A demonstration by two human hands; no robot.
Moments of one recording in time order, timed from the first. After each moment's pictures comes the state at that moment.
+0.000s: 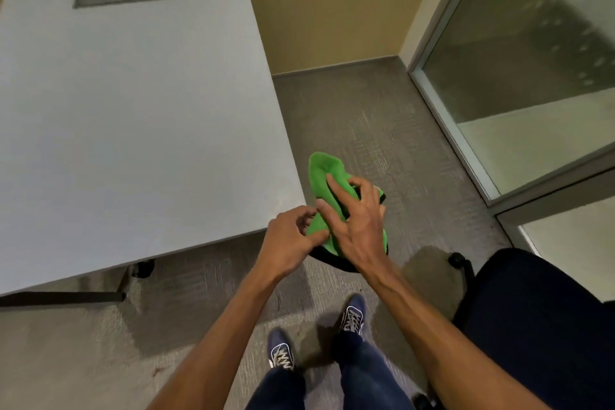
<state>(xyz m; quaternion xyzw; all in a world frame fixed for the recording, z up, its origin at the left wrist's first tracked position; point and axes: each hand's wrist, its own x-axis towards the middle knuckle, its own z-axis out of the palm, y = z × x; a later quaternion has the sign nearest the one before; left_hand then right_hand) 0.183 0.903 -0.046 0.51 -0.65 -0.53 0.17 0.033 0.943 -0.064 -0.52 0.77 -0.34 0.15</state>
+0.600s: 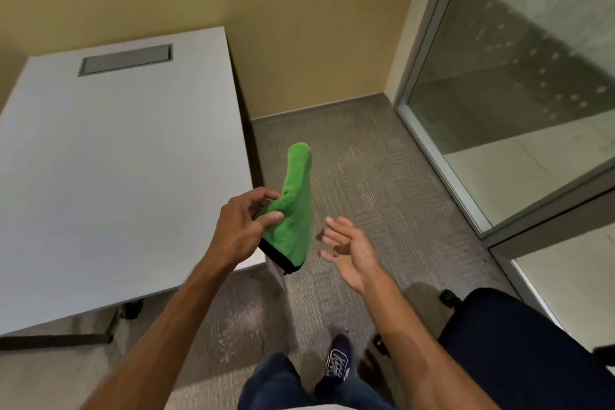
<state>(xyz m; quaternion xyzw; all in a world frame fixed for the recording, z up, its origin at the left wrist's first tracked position) 0.087 0.859 0.048 0.50 -0.68 -0.46 0.26 -0.104 0.941 -0.031 -0.03 0.51 -0.55 0.66</state>
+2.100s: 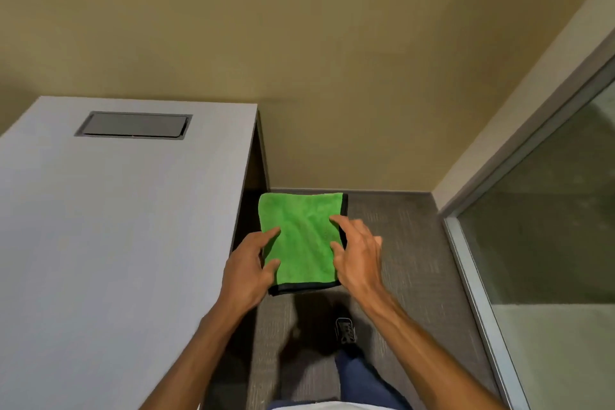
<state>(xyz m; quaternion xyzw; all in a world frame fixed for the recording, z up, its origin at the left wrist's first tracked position) -0.073 0.415 -0.006 0.63 -0.66 -0.32 0.26 -0.286 0.413 -0.011 -0.62 0.72 -0.27 0.18</state>
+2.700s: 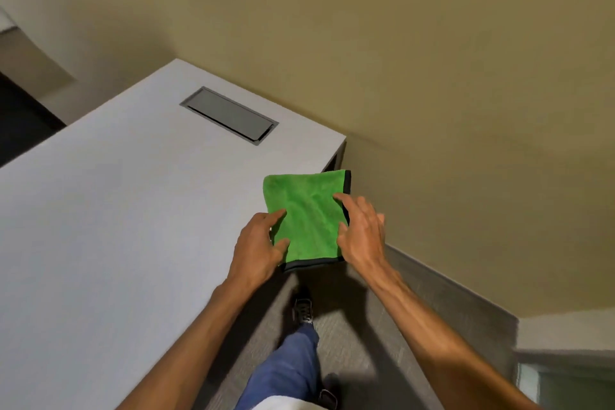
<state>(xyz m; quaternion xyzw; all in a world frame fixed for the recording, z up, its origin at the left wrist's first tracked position) -0.088 0.216 0.003 0.79 -0.48 -0.23 0.31 -0.266 0.106 0.001 -0.81 0.51 -0.20 0.22</state>
